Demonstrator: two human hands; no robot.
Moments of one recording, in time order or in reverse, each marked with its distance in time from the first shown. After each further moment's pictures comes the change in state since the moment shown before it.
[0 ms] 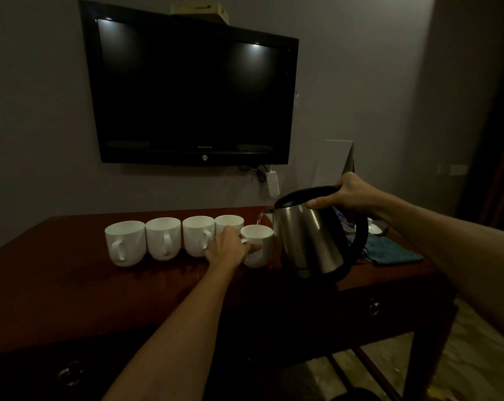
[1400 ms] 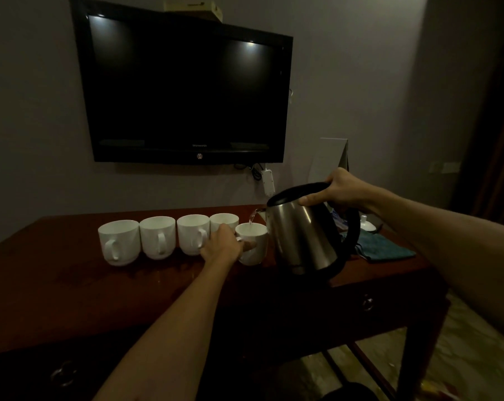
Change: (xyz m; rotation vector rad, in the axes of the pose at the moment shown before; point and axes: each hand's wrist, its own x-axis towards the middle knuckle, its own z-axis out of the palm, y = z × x) left_hand 0.001 -0.002 0.001 -0.016 -0.013 -0.002; right_hand -0.003 -0.013 0.002 -0.028 -0.023 0.021
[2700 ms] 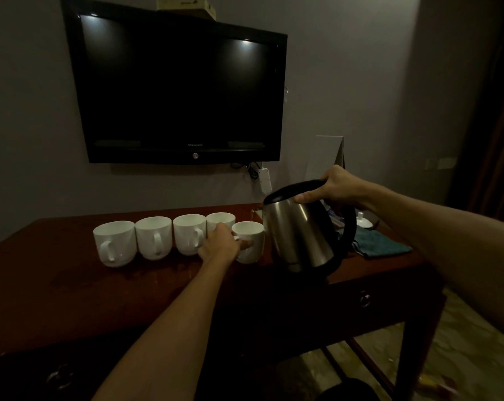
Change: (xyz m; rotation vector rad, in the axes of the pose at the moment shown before) left_hand -0.013 0.011 -0.004 0.026 0.021 -0.006; right_hand 0.002 0.005 -0.001 -0.007 0.008 0.016
